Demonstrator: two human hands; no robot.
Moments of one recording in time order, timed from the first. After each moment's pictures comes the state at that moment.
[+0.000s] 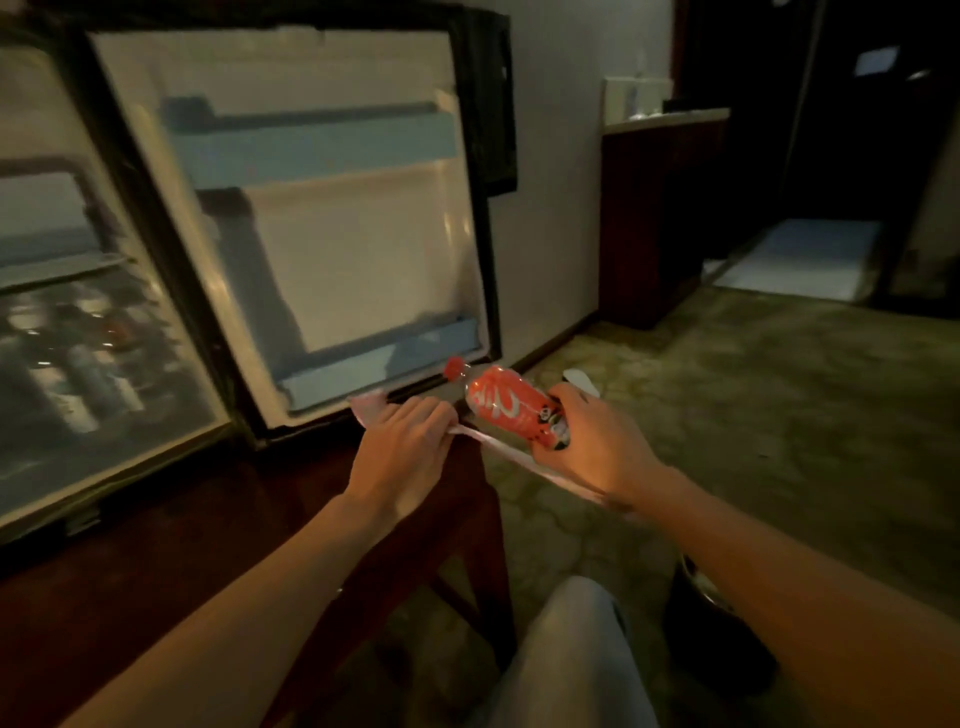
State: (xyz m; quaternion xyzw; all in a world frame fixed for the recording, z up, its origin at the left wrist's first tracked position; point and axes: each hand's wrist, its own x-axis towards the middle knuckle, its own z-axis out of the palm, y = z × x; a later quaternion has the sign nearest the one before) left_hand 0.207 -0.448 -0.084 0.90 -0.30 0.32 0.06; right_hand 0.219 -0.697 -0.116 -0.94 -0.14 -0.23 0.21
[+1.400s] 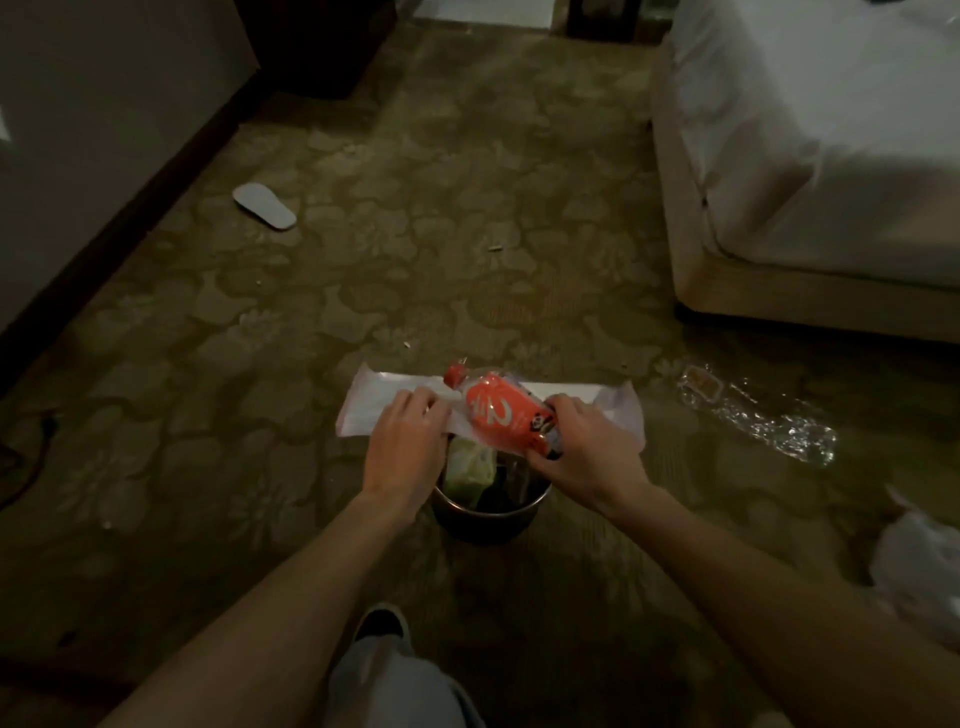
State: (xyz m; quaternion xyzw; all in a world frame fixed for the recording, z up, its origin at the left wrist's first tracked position) left_hand 0.384 -0.877 -0.433 0.89 -0.43 0.00 0.17; right_hand 0.240 -1.048 -0.425 -0.95 0.25 -0.03 0.19
